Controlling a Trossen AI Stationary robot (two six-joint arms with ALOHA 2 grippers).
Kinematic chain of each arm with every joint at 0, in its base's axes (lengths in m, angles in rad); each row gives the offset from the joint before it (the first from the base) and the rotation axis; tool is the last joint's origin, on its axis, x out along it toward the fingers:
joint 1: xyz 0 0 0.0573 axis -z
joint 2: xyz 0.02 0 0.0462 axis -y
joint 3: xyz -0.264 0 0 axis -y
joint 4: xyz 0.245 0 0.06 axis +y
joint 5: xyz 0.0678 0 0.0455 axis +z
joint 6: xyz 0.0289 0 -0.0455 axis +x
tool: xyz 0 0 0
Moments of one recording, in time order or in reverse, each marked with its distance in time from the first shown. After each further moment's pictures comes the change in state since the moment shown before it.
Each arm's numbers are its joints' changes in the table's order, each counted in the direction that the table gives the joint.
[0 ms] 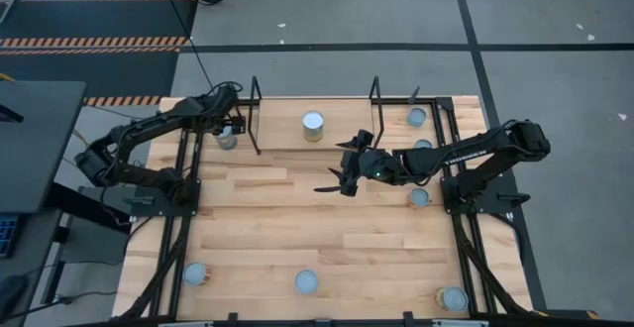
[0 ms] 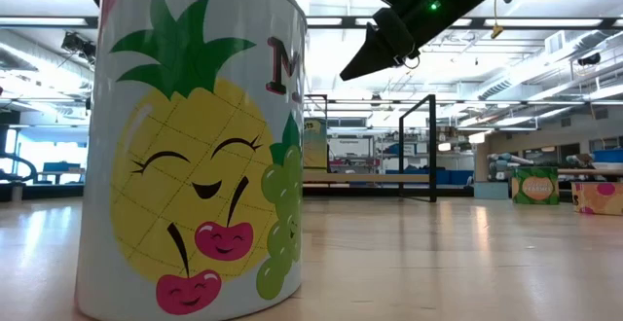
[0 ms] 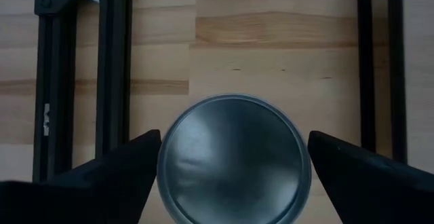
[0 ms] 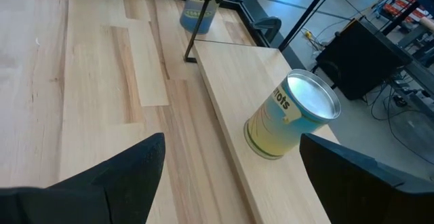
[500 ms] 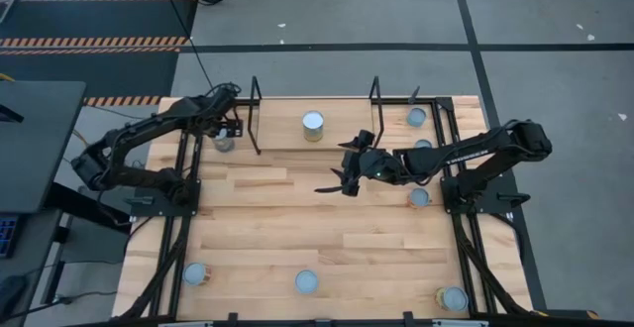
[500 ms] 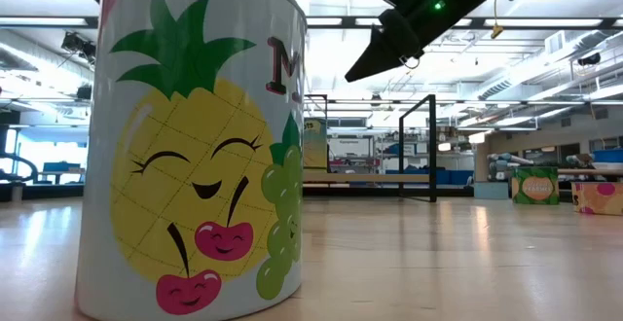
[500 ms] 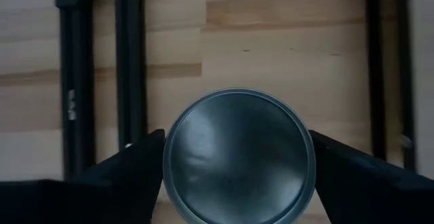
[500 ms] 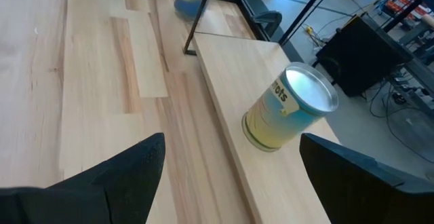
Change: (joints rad) left arm 0.028 0.070 0.029 0.133 0.000 0.026; right arm -0.002 0.022 0.000 0.051 0.000 0.000
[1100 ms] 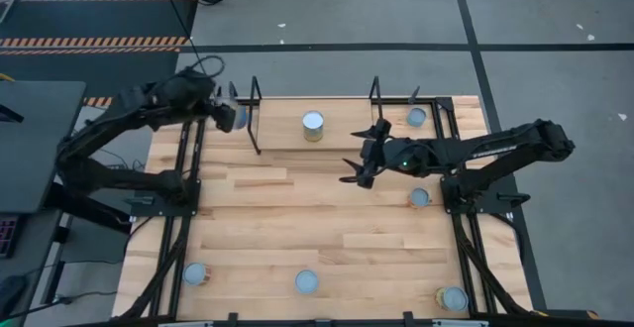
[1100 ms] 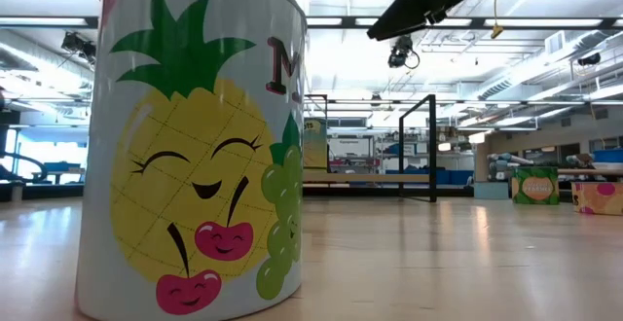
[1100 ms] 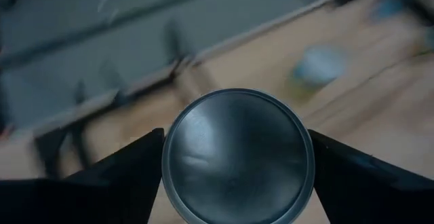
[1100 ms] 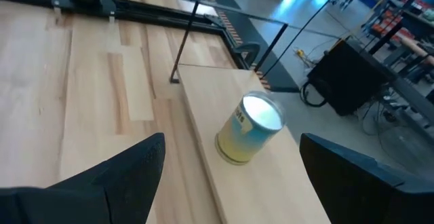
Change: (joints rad) left arm 0.377 0.141 0.633 0.268 0.023 0.192; right arm -0.001 0.211 0.000 0.102 0.000 -0.048
